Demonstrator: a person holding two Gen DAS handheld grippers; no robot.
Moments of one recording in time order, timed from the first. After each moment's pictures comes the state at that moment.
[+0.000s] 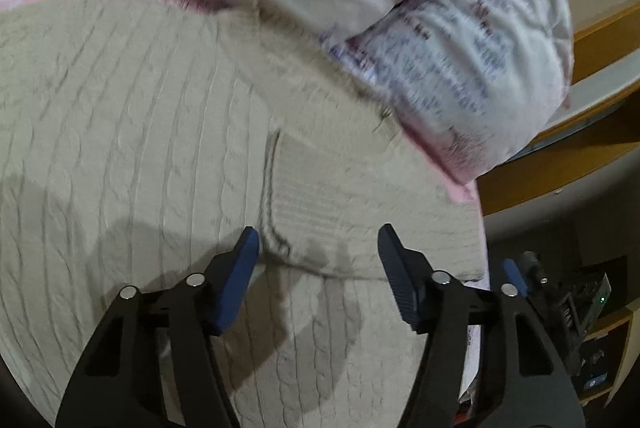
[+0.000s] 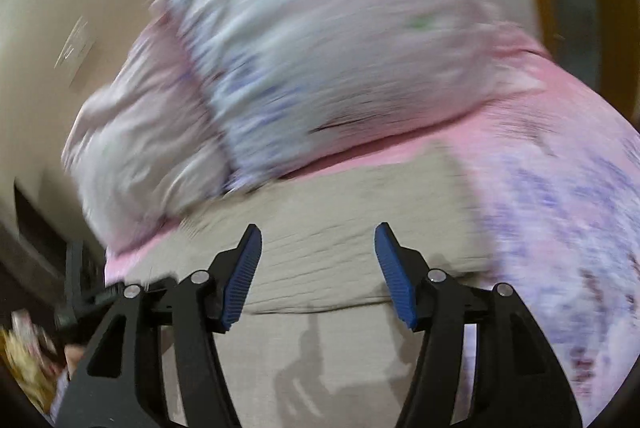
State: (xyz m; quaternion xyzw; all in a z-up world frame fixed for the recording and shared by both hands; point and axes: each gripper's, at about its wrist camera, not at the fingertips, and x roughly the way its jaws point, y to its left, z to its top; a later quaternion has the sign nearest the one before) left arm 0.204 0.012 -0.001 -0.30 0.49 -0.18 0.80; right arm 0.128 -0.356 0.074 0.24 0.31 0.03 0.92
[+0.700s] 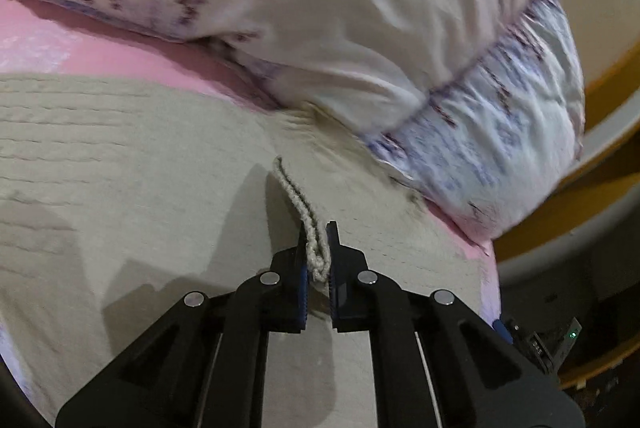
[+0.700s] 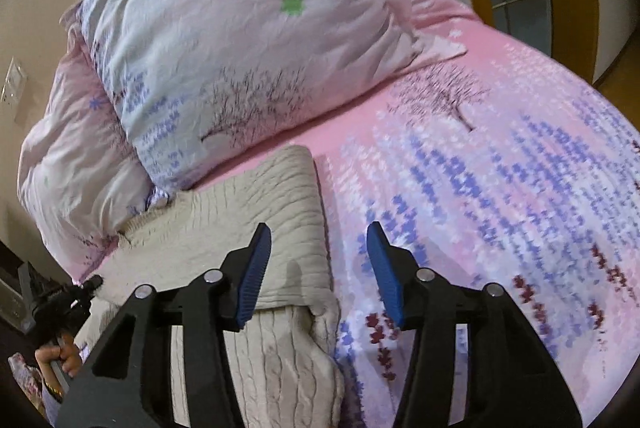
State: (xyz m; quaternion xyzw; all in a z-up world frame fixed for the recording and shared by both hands) left arm 0.224 0.063 0.021 -0.31 0.43 -0.12 0.84; right arm 0.146 -0.406 0.029 0.26 0.36 -0.04 0.90
